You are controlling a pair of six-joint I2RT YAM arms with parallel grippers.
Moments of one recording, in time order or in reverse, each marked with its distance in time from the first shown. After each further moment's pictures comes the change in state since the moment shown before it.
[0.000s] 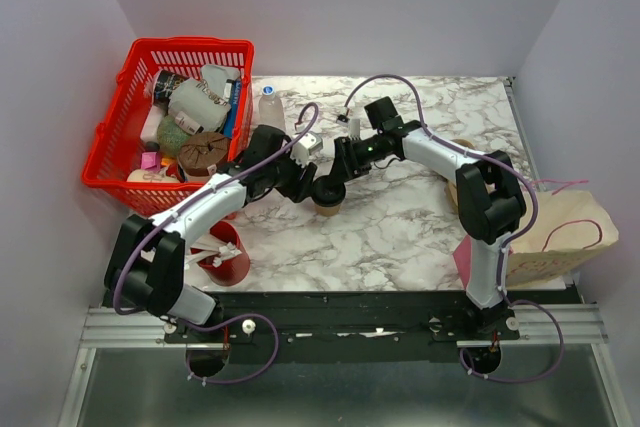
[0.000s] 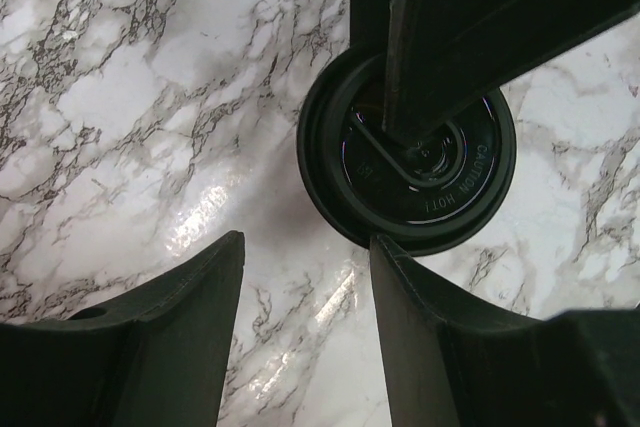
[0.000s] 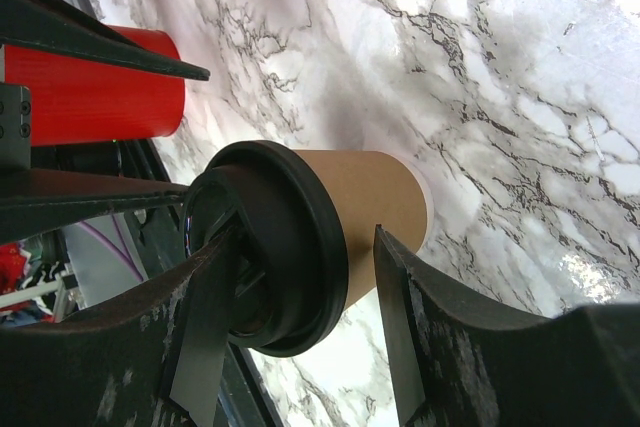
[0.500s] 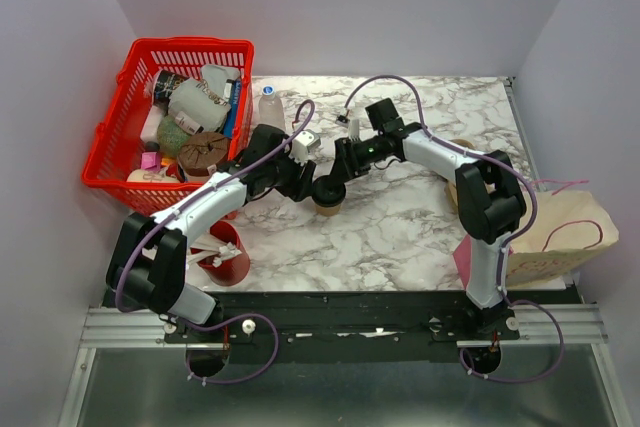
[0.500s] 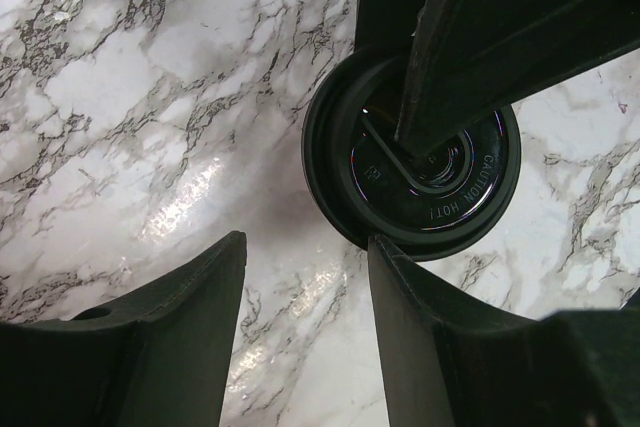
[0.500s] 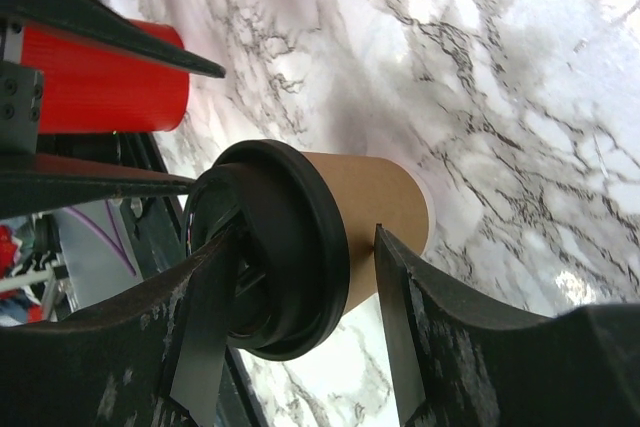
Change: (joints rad) left arm 0.008 0.020 0.005 0.007 0.002 -0.062; right arm -0.002 0.002 -0.018 0.032 -0.030 -0.028
